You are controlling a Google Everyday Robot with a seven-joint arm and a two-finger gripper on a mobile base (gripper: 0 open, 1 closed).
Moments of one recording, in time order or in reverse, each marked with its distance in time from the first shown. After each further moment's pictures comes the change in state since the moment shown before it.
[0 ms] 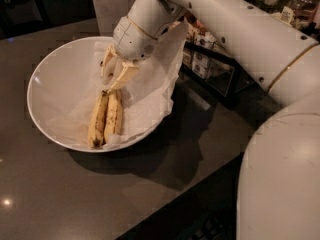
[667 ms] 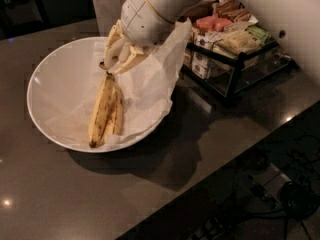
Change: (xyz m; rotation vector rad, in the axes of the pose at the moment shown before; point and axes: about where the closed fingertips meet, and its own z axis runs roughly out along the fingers) arm -0.046 0.016 -0.061 0.185 0.101 -0.101
